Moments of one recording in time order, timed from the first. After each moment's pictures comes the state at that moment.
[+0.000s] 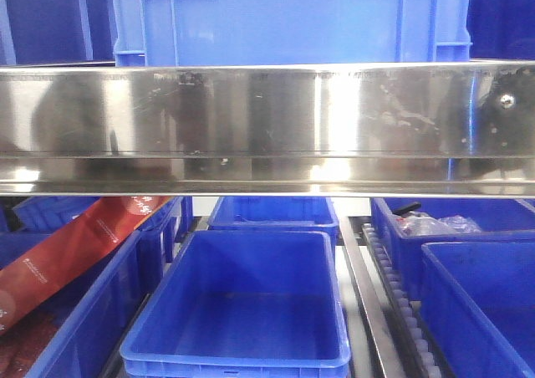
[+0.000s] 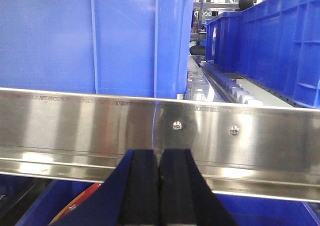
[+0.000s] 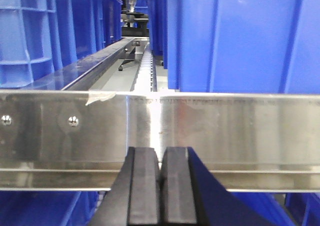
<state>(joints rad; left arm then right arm) 0.09 0.00 0.00 0.01 0.07 -0.02 -0.03 0.00 0.00 0.07 0.14 -0.05</state>
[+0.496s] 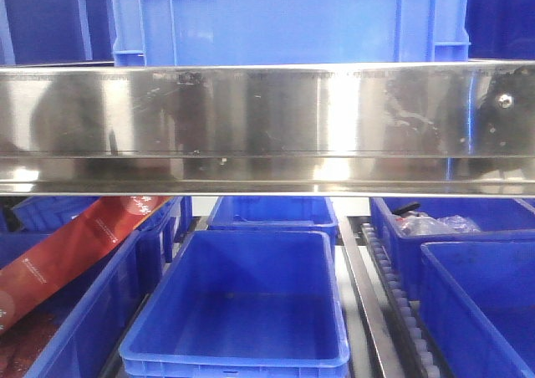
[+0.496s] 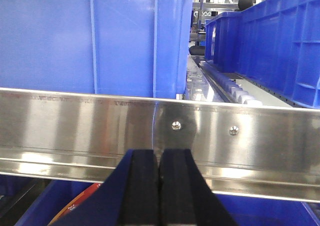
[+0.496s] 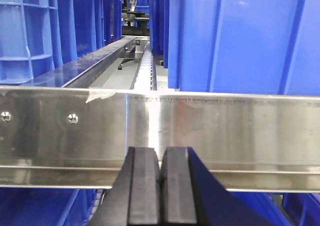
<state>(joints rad) 0.09 0.00 0.00 0.01 0.07 -0.02 -0.03 0.00 0.00 0.07 0.14 -0.05</state>
